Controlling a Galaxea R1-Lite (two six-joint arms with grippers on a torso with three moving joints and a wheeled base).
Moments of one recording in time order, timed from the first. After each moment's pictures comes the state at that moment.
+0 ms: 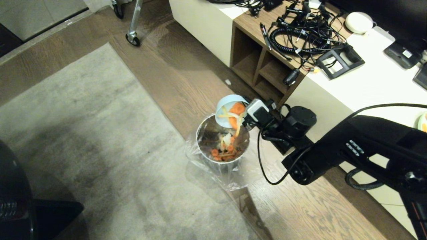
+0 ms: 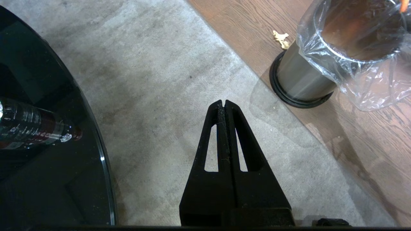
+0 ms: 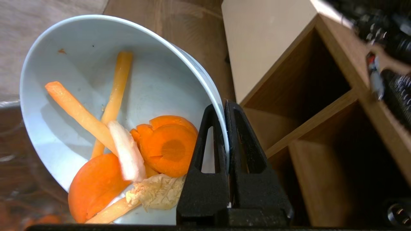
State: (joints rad) left arm 0.00 0.00 0.00 -0.01 0.01 -0.01; right arm 0.50 2.31 -1.20 -1.52 0.08 -0.74
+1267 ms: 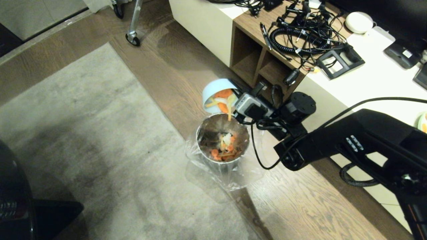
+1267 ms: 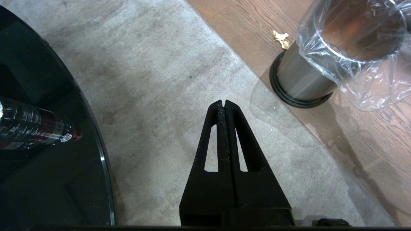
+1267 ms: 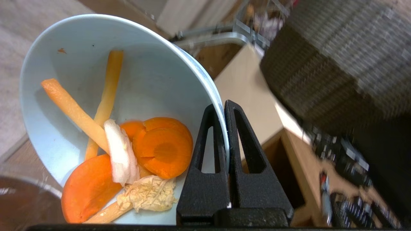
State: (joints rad) left arm 0.00 0.00 0.00 -0.01 0.01 -0.01; right arm 0.53 2.32 -1.40 -1.52 0.32 -0.96
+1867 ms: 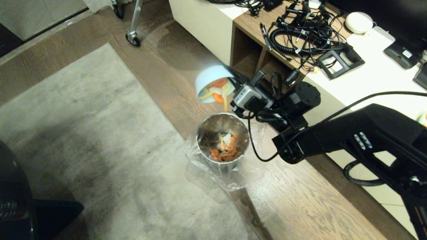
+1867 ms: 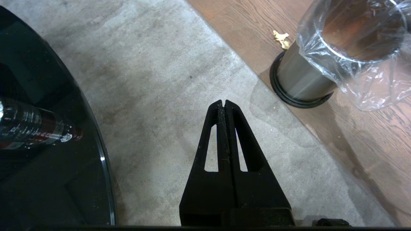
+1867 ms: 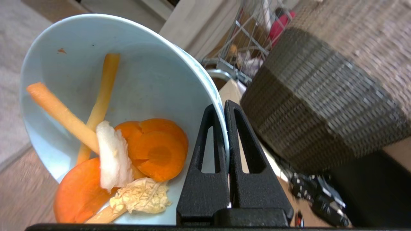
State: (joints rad) left arm 0.00 0.00 0.00 -0.01 0.01 -0.01; right arm 0.55 2.29 -1.48 -1.52 0.38 -0.98
